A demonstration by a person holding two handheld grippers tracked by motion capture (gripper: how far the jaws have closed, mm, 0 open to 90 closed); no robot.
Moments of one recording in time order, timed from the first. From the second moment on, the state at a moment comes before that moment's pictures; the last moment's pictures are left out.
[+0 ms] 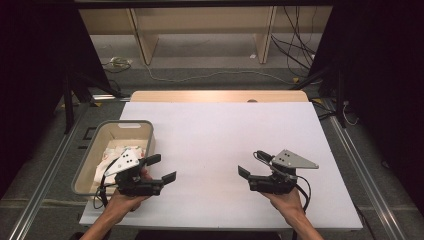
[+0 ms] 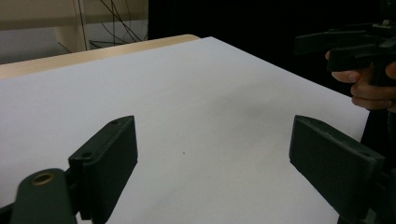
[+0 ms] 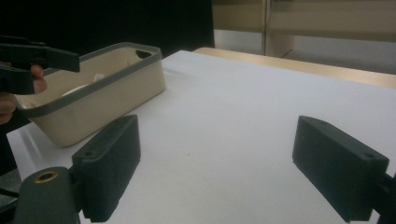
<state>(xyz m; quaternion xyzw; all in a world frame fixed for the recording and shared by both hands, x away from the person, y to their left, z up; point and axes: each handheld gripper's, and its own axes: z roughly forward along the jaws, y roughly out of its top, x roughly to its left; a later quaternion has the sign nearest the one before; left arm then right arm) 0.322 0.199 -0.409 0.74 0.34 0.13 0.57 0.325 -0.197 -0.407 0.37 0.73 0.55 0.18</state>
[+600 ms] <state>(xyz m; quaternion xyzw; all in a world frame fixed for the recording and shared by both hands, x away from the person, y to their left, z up) 0.316 0.193 -0.418 0.75 0.34 0.11 0.55 0.316 -0.203 -0.415 0.38 0.73 0.54 0.17</state>
